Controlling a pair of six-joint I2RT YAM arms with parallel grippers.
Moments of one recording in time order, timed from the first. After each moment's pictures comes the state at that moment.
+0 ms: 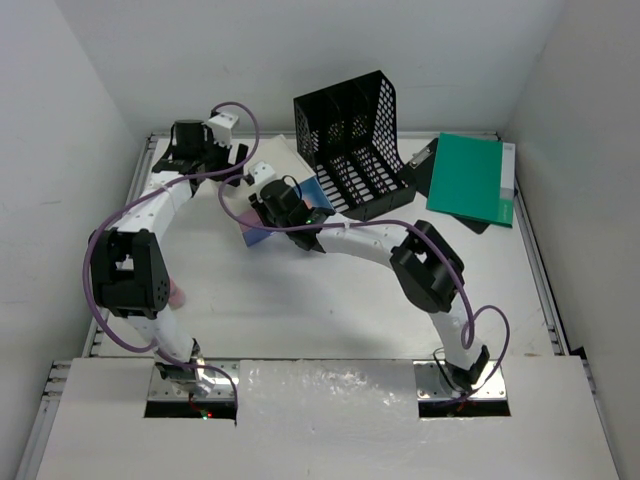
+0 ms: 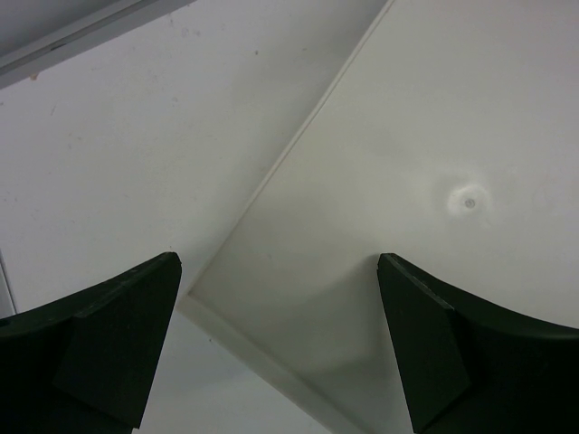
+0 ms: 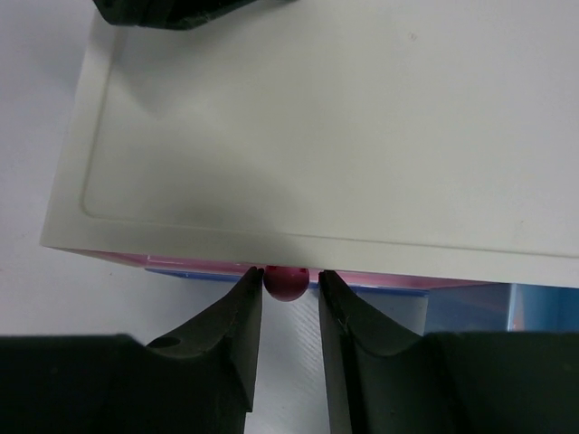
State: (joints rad) left arm -0.04 1.71 1.38 -0.30 0.17 0.28; right arm 0.90 2.12 1.59 0.05 0.28 0.05
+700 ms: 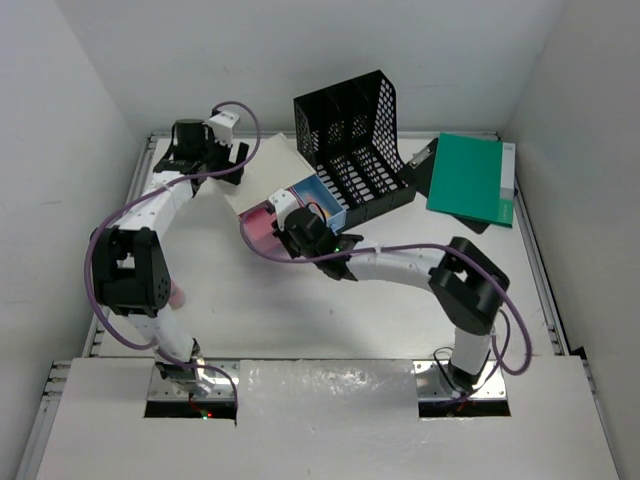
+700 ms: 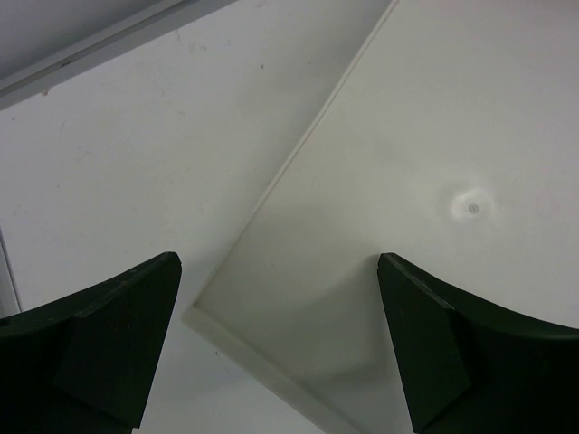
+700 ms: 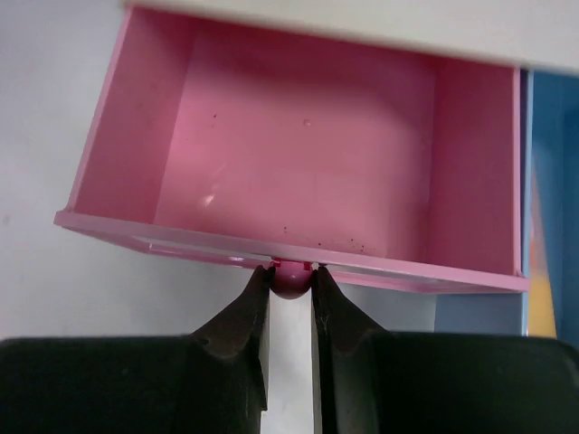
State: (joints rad) left arm -0.04 1.72 1.37 -0.27 0.16 0.29; right arm 0.94 1.88 1.21 0.16 0.26 0.04
